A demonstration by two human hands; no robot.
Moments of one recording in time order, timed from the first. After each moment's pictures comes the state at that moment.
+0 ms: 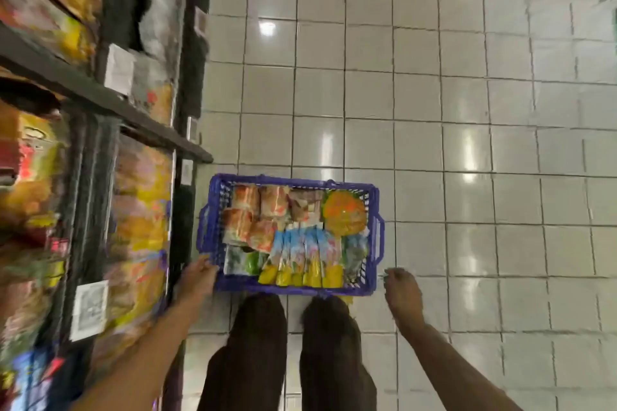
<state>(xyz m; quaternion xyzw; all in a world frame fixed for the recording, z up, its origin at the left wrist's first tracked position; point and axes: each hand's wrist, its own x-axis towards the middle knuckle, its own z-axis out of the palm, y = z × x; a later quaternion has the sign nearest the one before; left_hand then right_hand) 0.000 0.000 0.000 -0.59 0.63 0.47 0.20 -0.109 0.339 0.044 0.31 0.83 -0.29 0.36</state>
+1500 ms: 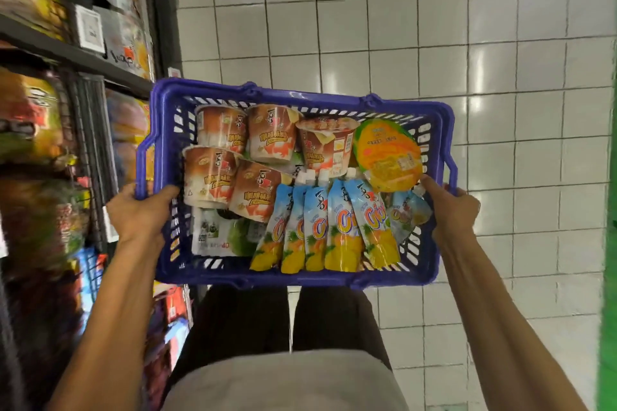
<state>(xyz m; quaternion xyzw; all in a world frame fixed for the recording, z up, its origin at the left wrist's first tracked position) -0.039 0.047 0.229 -0.65 0.63 0.43 -0.02 -0.155 0.456 0.208 0.48 0.71 -0.48 0.18</state>
